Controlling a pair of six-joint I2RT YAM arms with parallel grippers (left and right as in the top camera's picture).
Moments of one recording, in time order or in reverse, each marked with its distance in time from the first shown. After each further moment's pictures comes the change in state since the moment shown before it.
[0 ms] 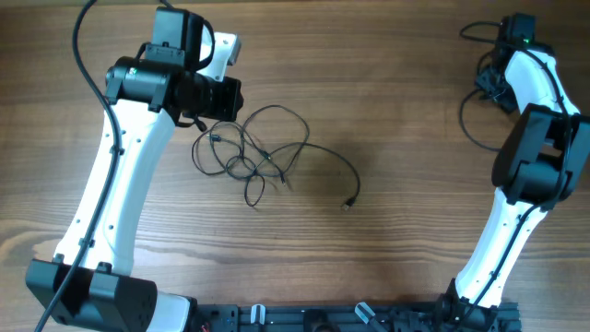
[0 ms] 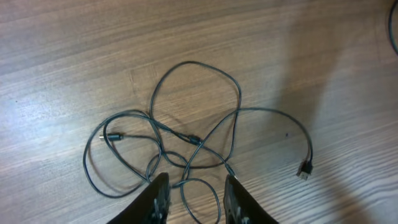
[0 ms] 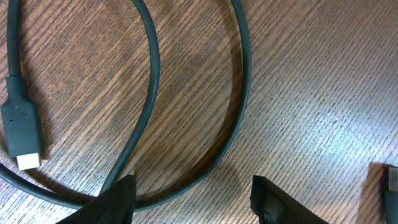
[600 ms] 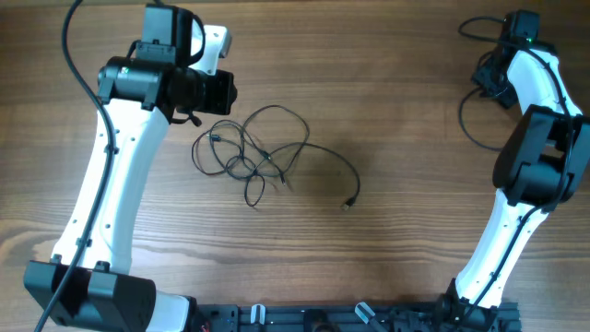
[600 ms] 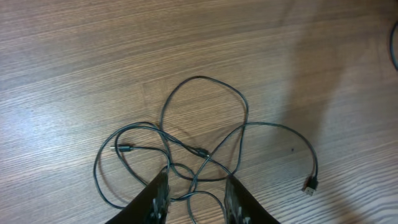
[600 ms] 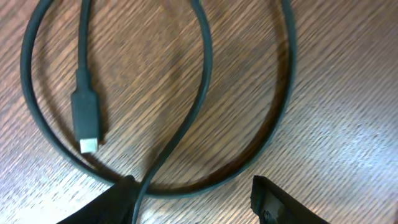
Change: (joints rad) left arm 0.030 0.000 0.000 0.048 0.000 -0.006; right arm -0.002 -0.020 -0.002 0.042 -0.093 -0.066
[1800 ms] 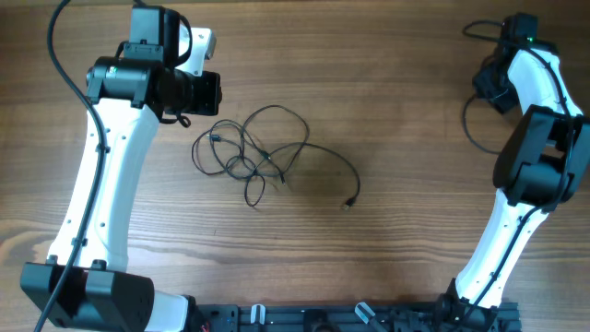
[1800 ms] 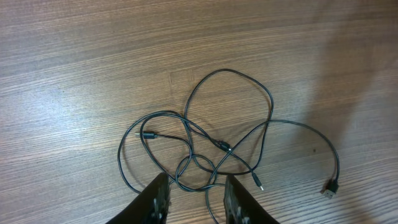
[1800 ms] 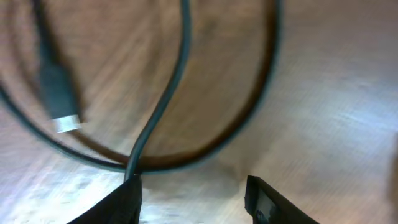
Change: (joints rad) left arm 0.051 0.000 0.000 -0.033 -0.049 0.000; right arm 0.000 0.000 0.007 -0.078 -0.041 0.089
